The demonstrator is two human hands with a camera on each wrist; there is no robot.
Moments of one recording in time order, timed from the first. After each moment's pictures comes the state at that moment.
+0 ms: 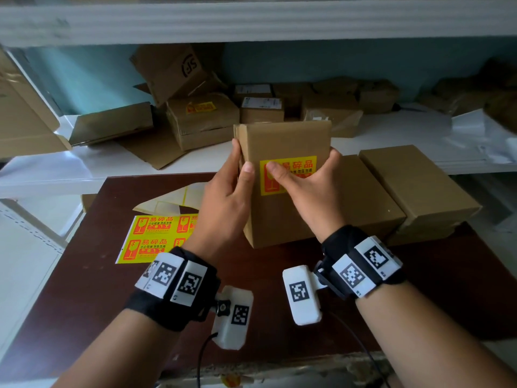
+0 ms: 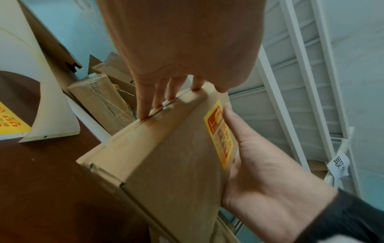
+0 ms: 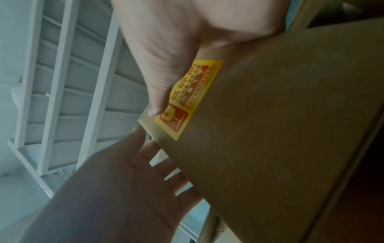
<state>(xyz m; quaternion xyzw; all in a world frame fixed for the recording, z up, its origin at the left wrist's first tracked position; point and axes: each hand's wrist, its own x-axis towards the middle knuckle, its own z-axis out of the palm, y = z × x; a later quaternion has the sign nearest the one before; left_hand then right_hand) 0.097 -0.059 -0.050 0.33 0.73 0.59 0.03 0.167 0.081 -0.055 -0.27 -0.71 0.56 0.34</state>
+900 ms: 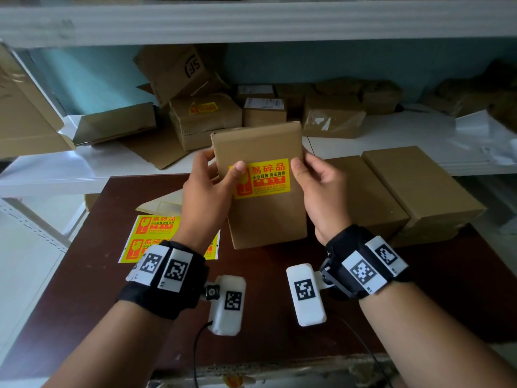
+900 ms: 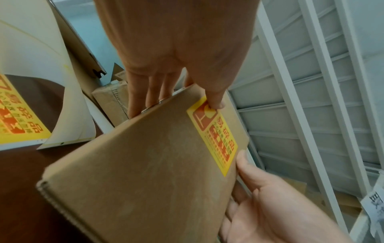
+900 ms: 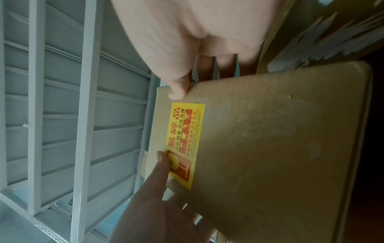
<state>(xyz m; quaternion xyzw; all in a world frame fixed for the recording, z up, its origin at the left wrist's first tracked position) 0.075 -0.071 -0.048 0.20 0.74 0.64 0.04 0.168 0.081 -0.057 -0.21 -0.66 0.63 0.36</state>
